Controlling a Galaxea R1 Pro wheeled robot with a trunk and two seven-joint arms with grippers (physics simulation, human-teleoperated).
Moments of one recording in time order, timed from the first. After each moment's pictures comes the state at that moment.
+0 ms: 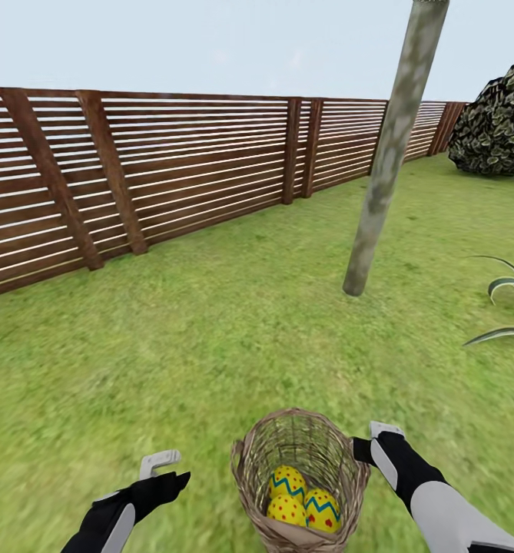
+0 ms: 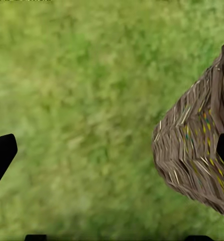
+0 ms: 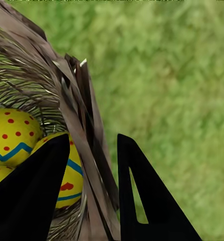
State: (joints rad) left arm -0.22 0.05 -0.05 -1.04 0.35 0.50 0.00; right arm -0.68 -0.06 -0.11 -0.40 -0.11 0.46 -0.14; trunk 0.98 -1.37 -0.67
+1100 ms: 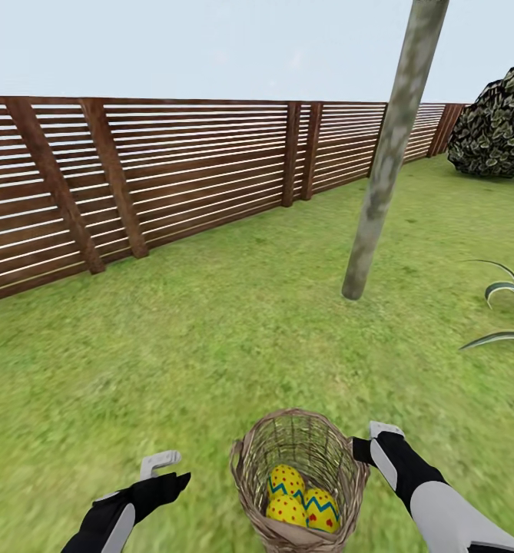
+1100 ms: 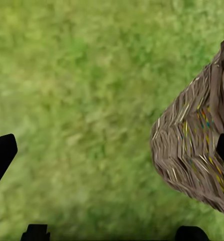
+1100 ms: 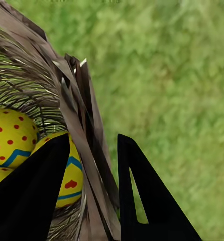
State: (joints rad) left arm -0.22 0.05 -0.05 -1.04 0.35 0.51 -0.01; right arm -0.68 -0.06 -0.11 -0.40 -0.12 0.46 -0.14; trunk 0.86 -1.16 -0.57
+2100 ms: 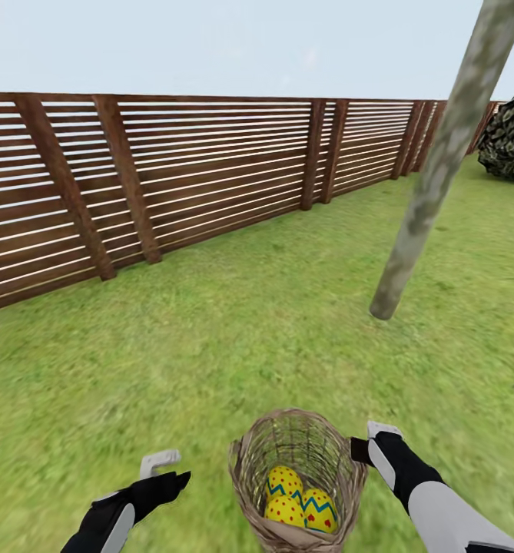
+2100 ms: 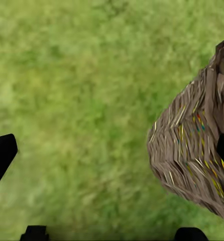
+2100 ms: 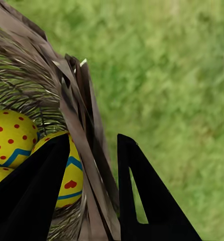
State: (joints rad) left arm -0.22 0.05 -0.05 -1.04 0.35 0.50 -0.01; right arm -0.68 -0.05 -0.11 -0.40 -0.11 0.46 -0.14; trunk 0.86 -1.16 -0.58
